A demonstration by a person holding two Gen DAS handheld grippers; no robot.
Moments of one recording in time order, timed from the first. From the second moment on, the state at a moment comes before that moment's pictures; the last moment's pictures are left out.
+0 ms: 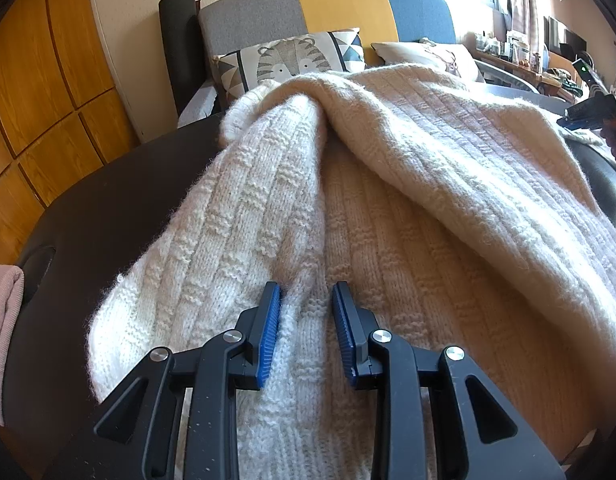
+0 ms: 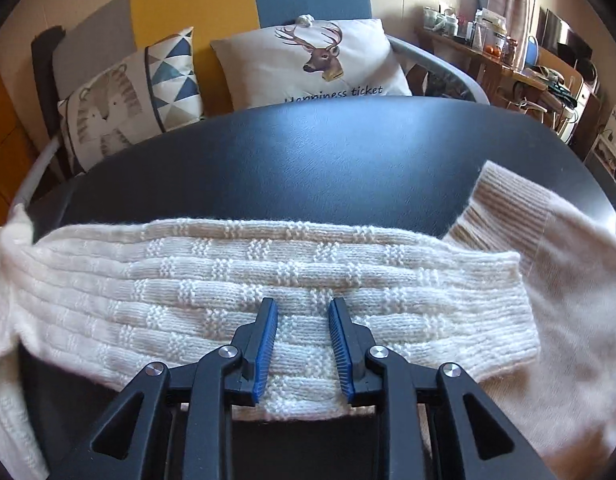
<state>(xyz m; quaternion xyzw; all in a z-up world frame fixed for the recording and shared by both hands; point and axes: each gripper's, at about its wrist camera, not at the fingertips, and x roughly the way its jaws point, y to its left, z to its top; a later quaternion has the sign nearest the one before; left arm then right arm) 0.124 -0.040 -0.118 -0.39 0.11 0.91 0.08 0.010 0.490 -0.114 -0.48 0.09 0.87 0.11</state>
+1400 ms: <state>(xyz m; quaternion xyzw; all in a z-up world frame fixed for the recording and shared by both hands) 0.122 -0.048 -0.118 -0.39 0.07 0.91 0.09 -0.152 0.274 -0.100 -0.58 -0.14 0.79 -0.14</state>
